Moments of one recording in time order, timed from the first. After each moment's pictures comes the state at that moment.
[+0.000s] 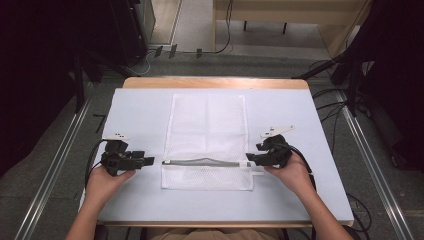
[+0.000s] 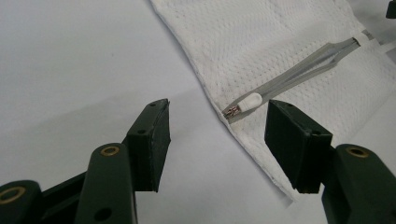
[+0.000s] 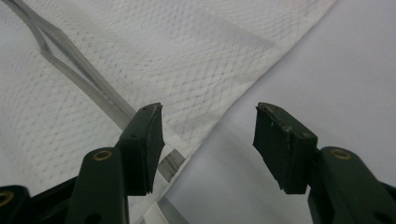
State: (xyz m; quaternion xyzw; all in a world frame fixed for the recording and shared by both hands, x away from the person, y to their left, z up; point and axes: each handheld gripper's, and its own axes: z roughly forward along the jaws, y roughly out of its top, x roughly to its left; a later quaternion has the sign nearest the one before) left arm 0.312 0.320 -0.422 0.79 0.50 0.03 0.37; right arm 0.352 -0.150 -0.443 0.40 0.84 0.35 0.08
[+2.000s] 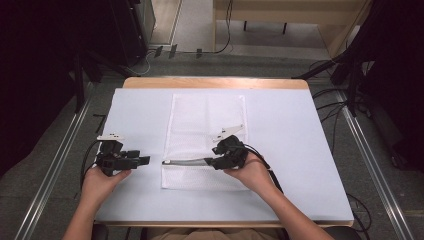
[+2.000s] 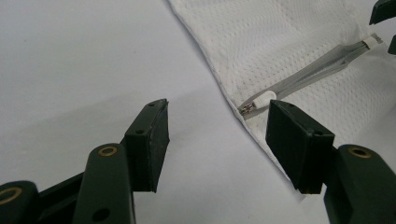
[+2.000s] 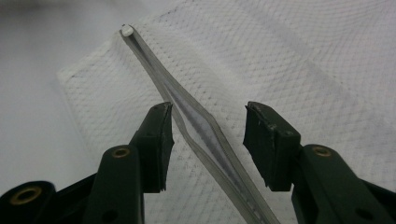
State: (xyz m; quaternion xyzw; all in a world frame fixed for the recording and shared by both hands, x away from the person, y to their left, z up) left arm 0.311 0.332 -0.422 0.78 0.51 0.04 0.37; right arm 0.340 -0.031 -0.422 0.30 0.88 0.37 0.04
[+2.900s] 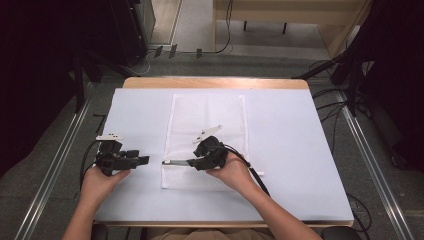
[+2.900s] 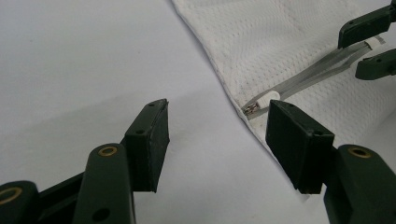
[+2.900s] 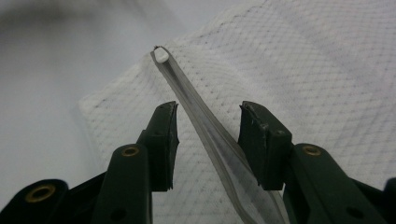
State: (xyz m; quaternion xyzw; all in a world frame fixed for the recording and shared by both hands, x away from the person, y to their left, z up) left arm 0.311 0.335 -0.423 0.78 0.51 0.04 0.37; right arm 0.343 0.019 -0.432 0.27 0.89 0.37 0.02
